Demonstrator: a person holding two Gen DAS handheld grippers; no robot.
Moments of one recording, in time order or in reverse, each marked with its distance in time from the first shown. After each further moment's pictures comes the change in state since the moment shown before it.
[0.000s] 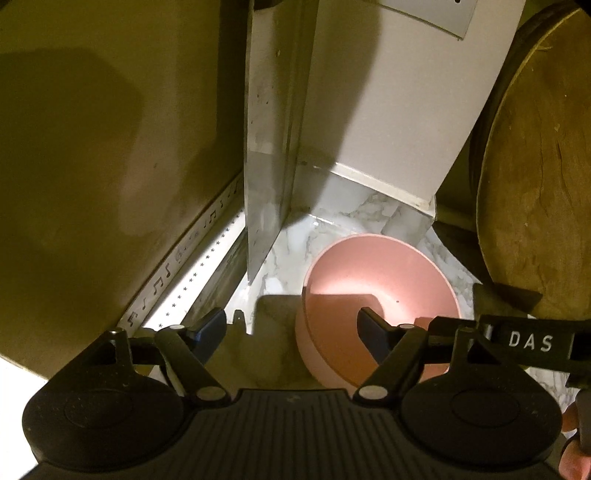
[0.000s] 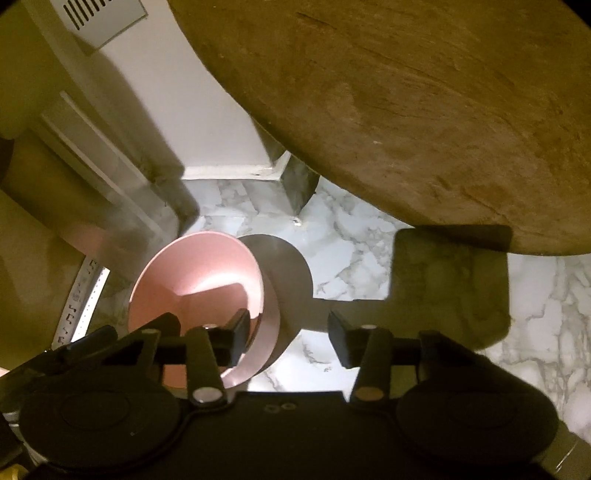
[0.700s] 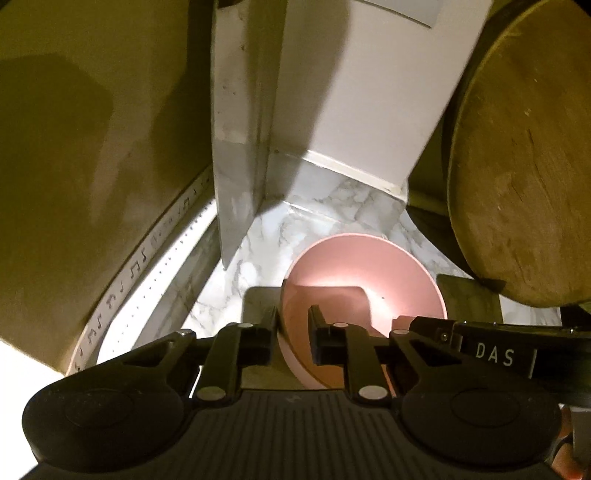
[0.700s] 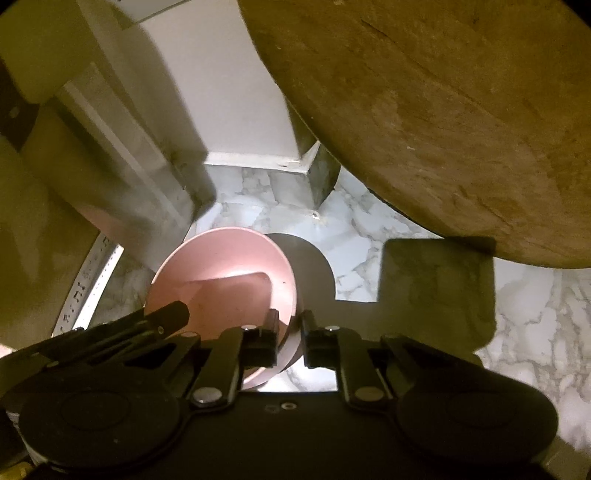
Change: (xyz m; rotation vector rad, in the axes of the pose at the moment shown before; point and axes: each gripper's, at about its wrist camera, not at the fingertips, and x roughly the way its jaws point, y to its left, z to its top) left arm -0.008 -0.010 -0.006 0.021 0.050 -0.050; right arm -0.011 0.021 -0.006 -0.084 0.025 -0.043
